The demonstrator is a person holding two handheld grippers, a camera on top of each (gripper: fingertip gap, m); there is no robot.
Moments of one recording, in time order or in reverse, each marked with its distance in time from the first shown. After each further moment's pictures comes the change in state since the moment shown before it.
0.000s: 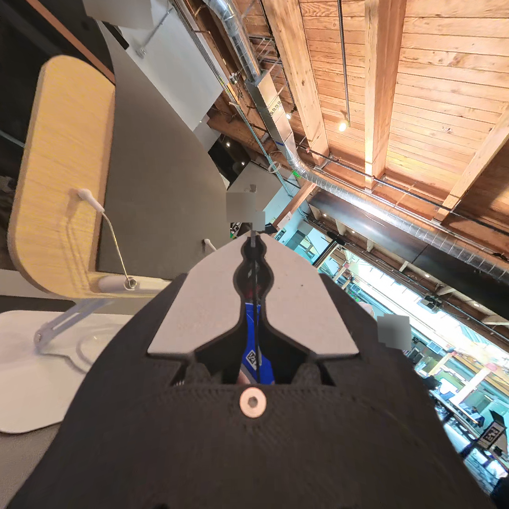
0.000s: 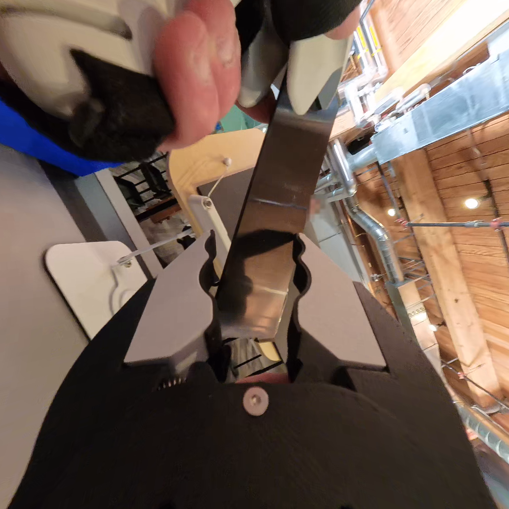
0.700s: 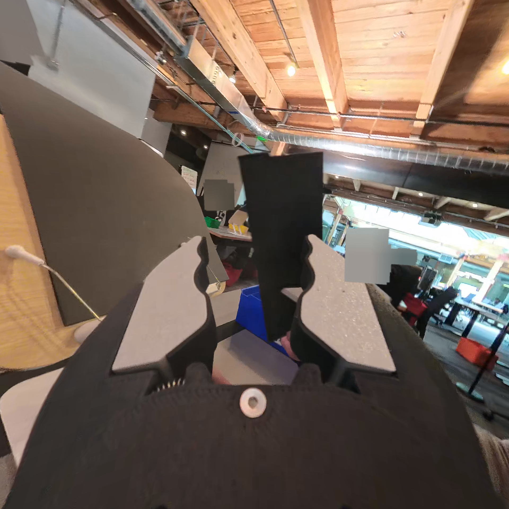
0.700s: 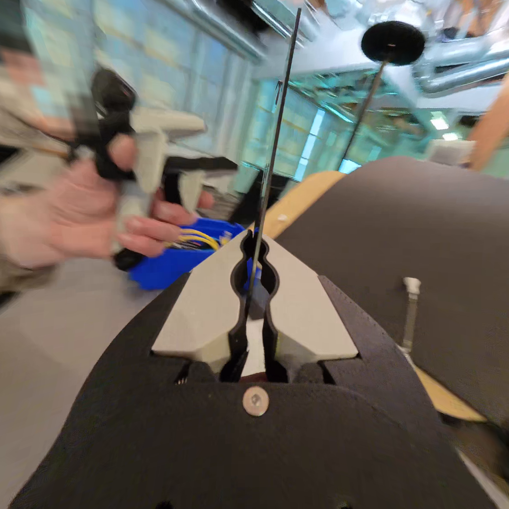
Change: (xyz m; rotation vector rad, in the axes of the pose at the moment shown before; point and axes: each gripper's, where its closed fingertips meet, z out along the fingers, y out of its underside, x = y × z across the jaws) left arm 0.028 0.020 0.012 -0.104 0.196 0.290; right arm 0.060 0.018 -0.019 0.403 -0.584 1.027
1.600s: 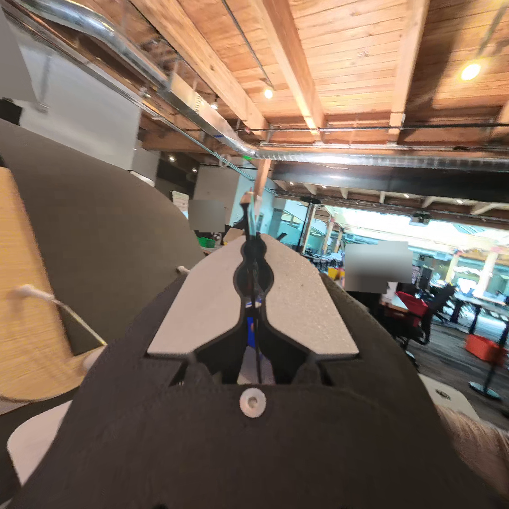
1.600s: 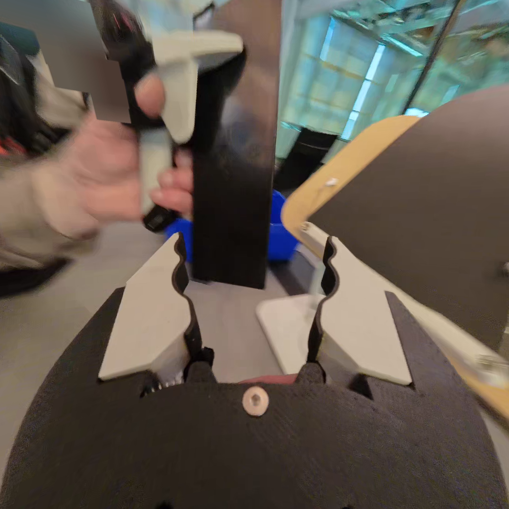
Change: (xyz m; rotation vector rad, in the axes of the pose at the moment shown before) left arm 0.009 -0.021 -0.011 0.072 0.061 0.071; right arm -0.027 0.039 0.021 -0.178 -0.092 0.019
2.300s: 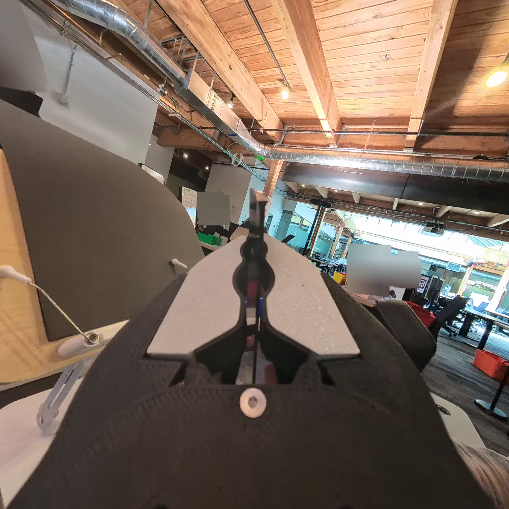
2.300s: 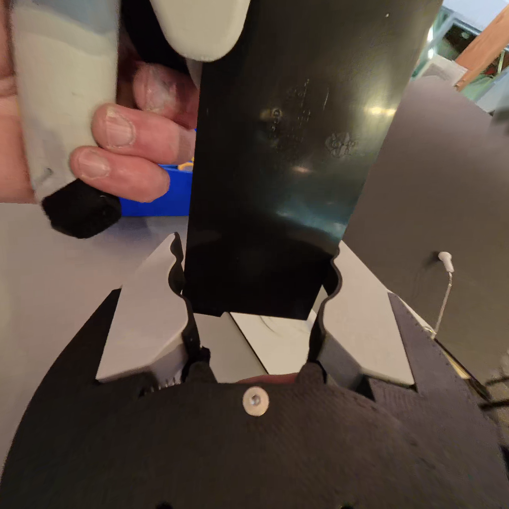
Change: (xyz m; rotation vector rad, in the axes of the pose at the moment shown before) left arm 0.015 0.009 0.006 0.000 -0.059 -0.028; right arm -0.008 0.027 0.030 -0.254 0.310 -0.224
